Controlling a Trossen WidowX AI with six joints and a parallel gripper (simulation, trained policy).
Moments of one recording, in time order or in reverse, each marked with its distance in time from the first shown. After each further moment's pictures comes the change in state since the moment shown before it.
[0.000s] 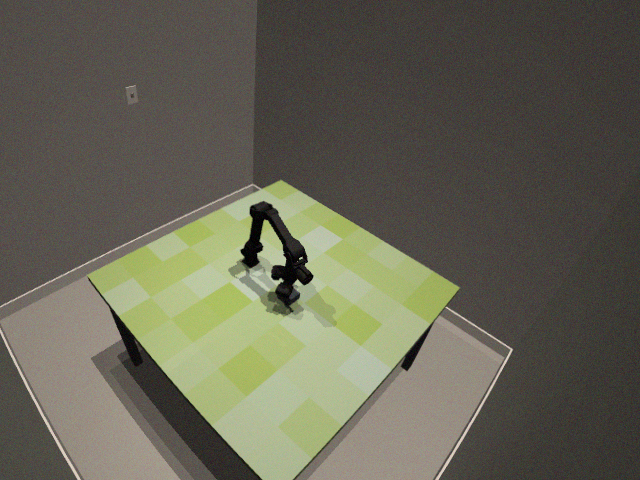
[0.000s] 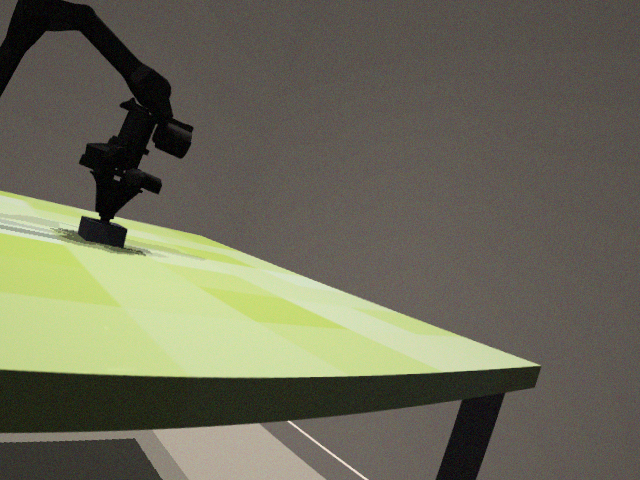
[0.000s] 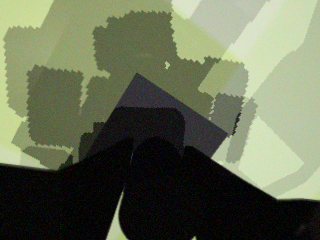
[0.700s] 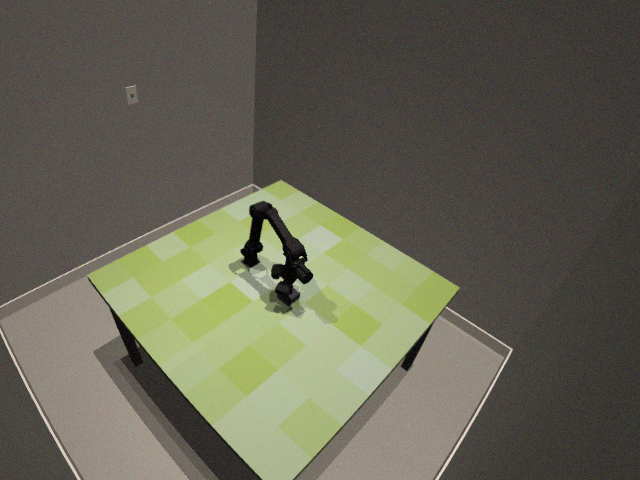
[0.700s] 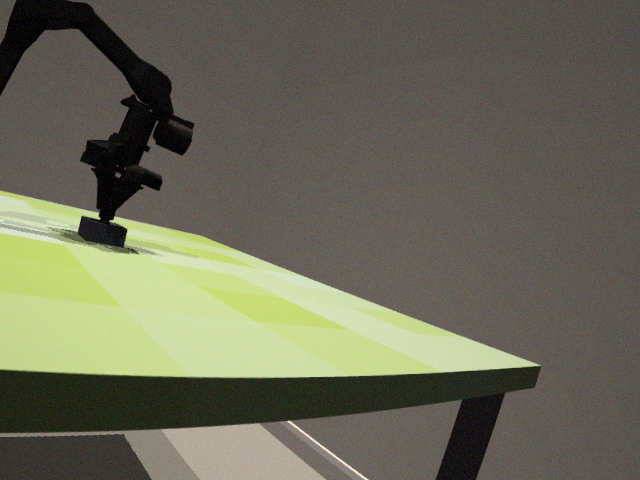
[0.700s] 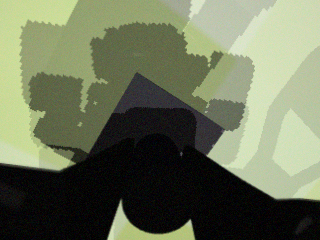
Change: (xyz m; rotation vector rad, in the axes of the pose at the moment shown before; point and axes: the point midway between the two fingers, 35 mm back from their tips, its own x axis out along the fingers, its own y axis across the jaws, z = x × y) arm -0.003 0.000 0.001 0.019 -0.002 -0.007
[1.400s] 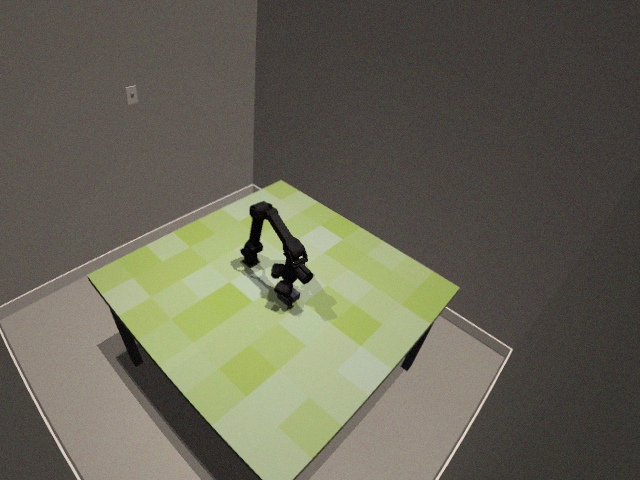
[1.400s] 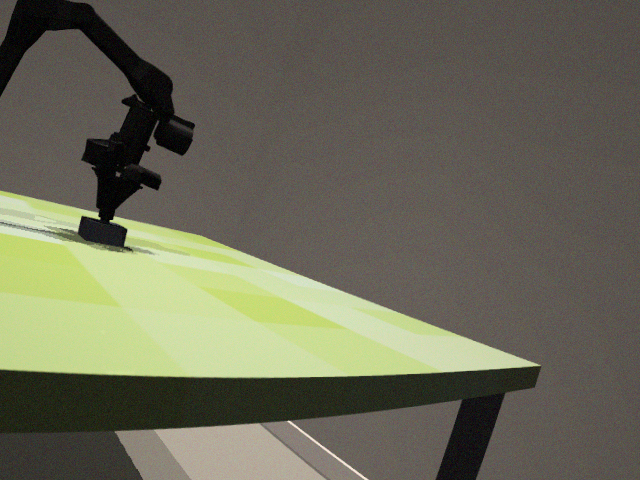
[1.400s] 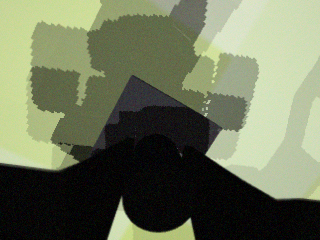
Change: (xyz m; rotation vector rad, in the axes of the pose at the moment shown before) arm -0.002 -0.001 0.001 0.039 -0.008 -0.008
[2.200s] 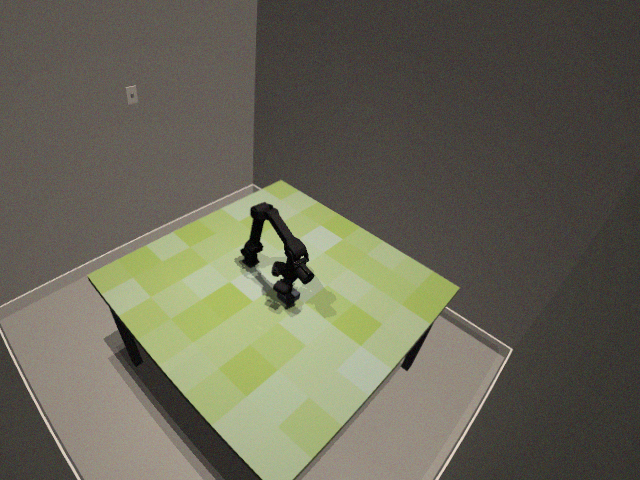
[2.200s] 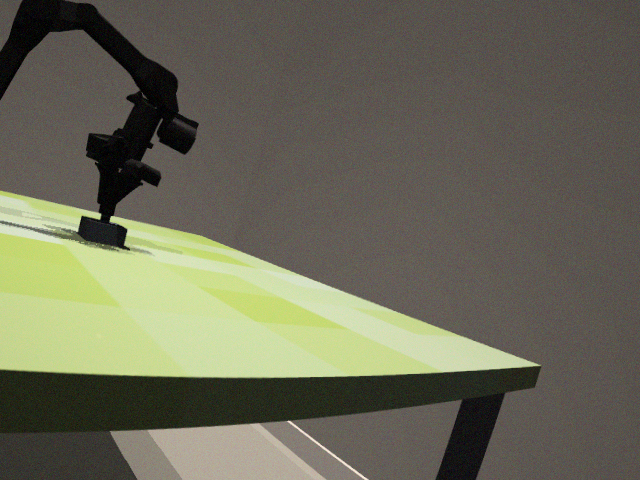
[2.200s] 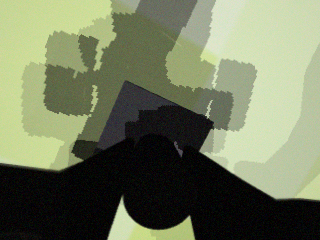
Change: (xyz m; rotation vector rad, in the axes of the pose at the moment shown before) arm -0.010 -0.001 0.001 0.080 -0.027 -0.019
